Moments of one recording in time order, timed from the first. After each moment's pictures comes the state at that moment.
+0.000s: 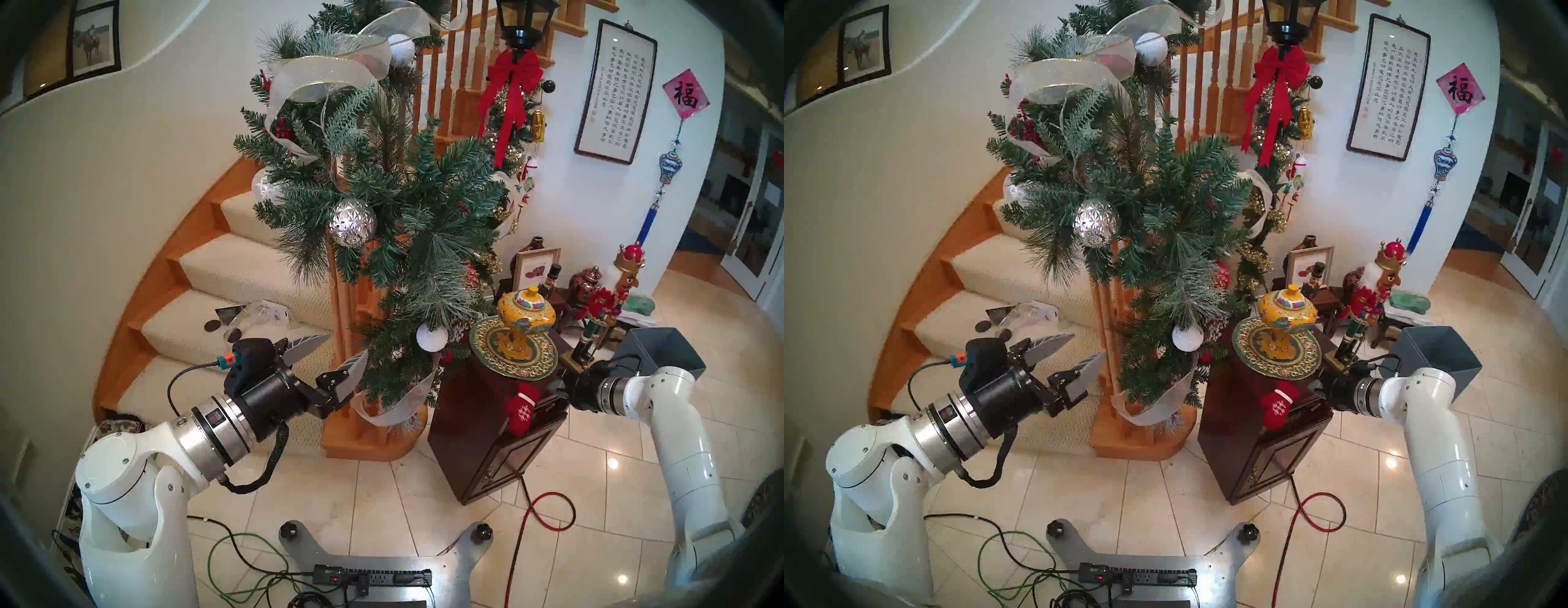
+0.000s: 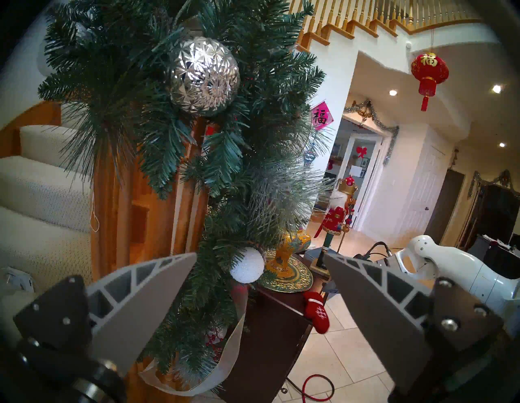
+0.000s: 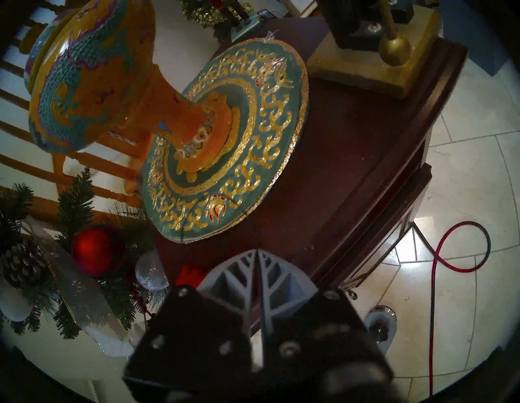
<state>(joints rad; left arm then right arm) 2.15 -1.60 -1.89 -2.40 -0.27 0.48 -0.90 -1.54 -1.01 1.79 -1.32 1.18 0.93 -0.02</state>
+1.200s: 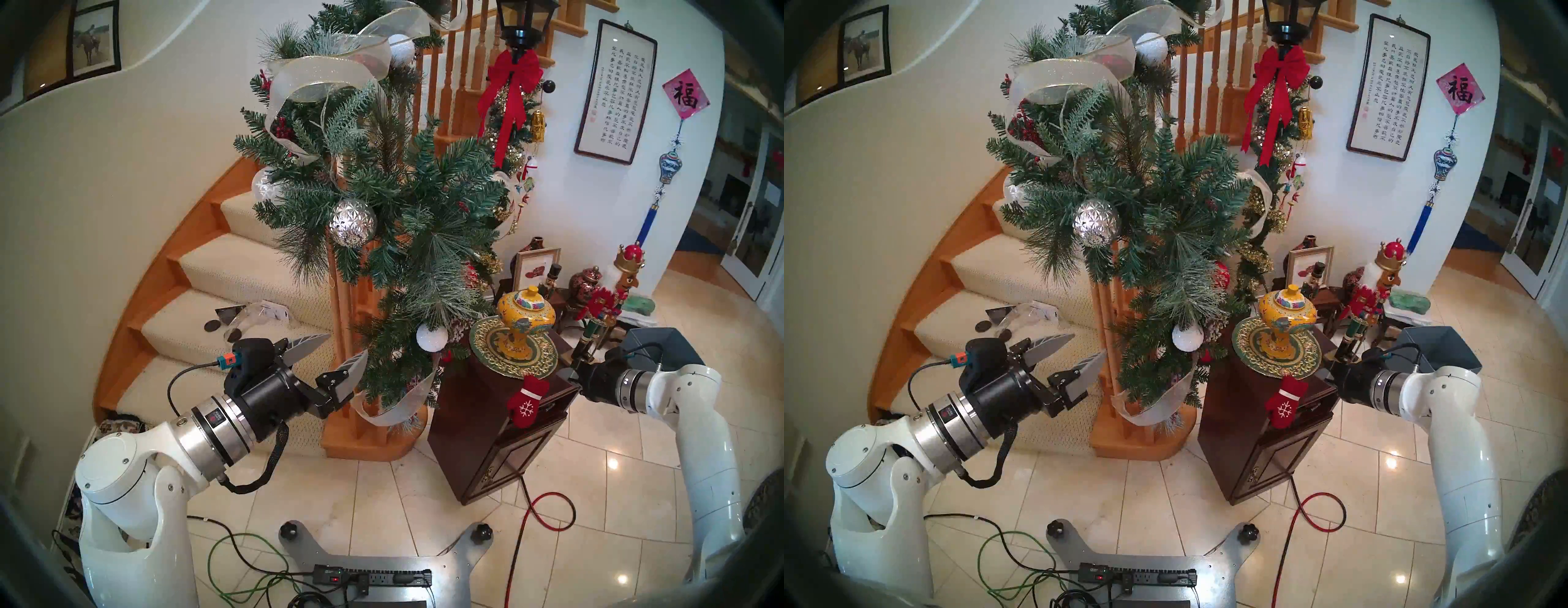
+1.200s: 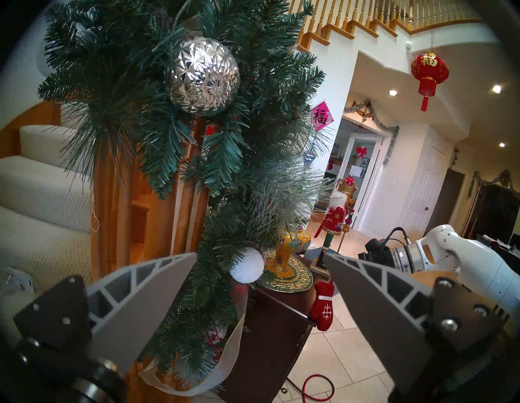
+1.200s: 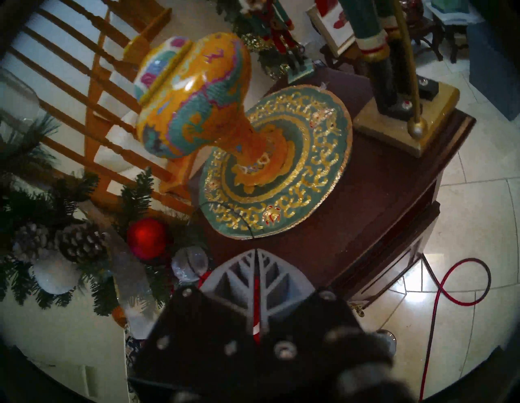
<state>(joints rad) 2.15 -1.60 -1.89 -2.40 -0.27 0.48 -0.90 -1.76 -0.97 1.93 -1.64 1.20 0.92 0.06</state>
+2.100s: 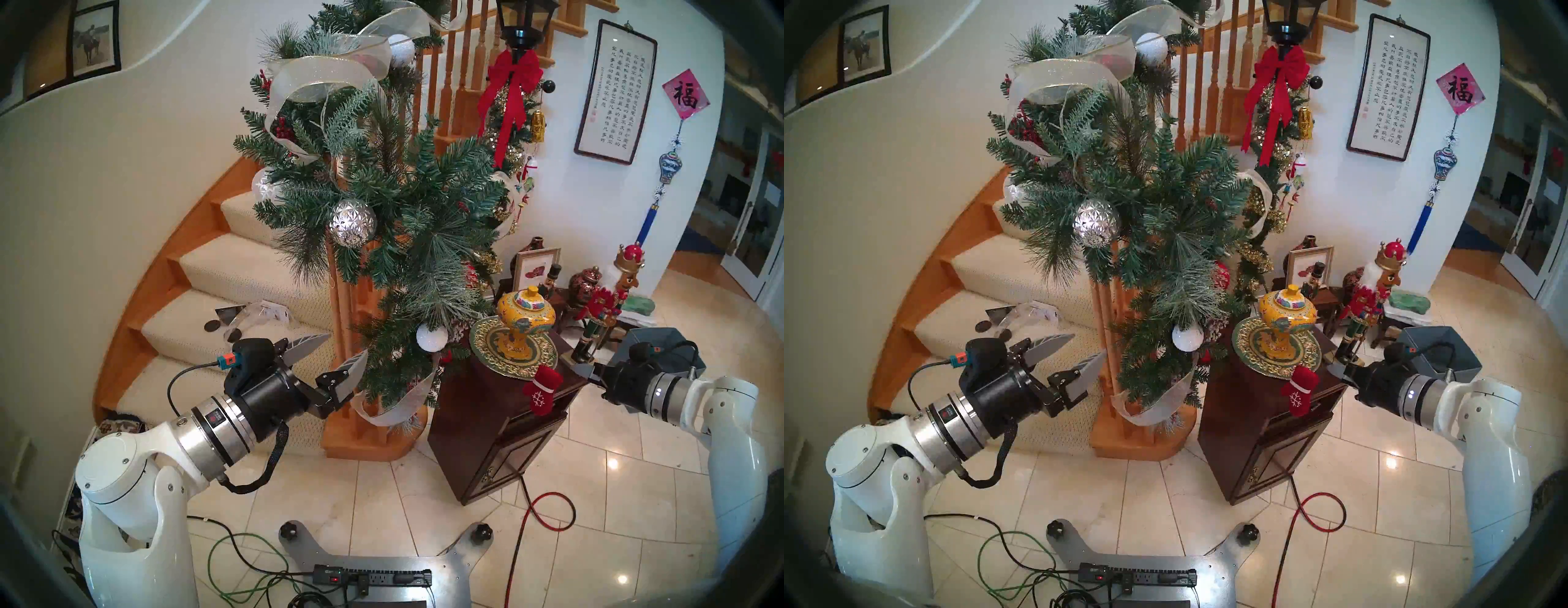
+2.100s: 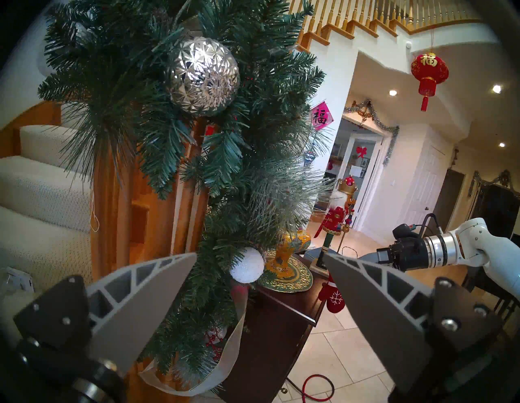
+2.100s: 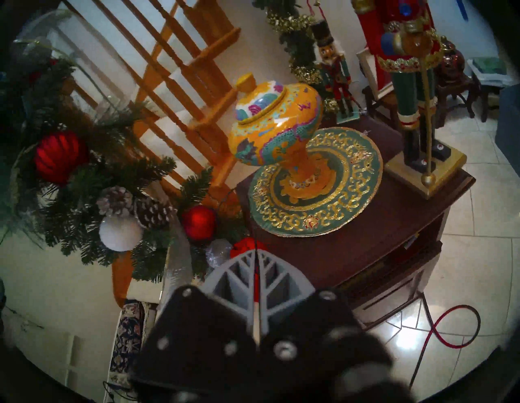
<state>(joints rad) 2.15 -1.60 -1.89 -2.40 -0.27 0.48 -0.90 -2.04 -0.94 2.12 -1.88 1.11 0.84 0.34</state>
